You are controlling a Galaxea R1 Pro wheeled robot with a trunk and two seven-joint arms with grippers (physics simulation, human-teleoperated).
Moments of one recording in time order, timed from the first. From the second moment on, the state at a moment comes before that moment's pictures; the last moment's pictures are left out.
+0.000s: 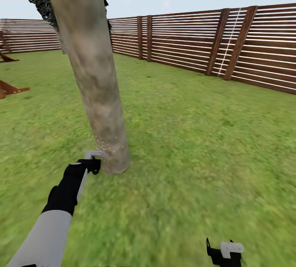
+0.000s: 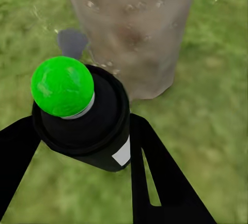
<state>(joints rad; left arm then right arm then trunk) -0.72 -0.03 0.18 -1.03 -0.26 0.61 -0.11 -0.40 -0.06 -0.29 -0.07 0.38 -0.70 -0.23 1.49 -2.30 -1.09</state>
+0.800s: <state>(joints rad) -0.68 -0.03 0.17 -1.14 -0.25 0.73 -0.11 -0.40 -0.06 -0.29 -0.07 0.38 -0.70 -0.23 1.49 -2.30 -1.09</state>
